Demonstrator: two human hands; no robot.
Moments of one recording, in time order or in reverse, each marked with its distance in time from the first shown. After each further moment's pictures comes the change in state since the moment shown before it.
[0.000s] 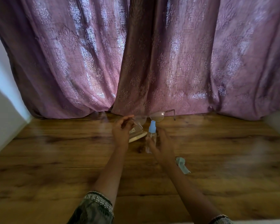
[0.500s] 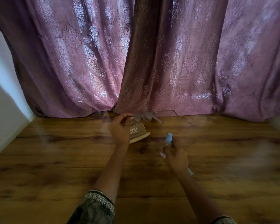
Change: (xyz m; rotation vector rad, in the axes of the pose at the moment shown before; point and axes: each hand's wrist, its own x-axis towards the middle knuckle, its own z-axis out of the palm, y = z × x) left_hand 0.014 0.004 -0.009 0.325 0.133 0.176; right_hand -0.019 0.053 -0.011 -0.094 0.018 0.382
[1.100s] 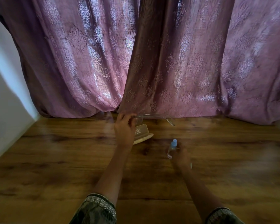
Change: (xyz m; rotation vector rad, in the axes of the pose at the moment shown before) left_hand 0.000 0.020 -0.011 0.328 -0.061 0.252; right_hand 0.024 0.017 0.007 -0.057 -0.097 0.342
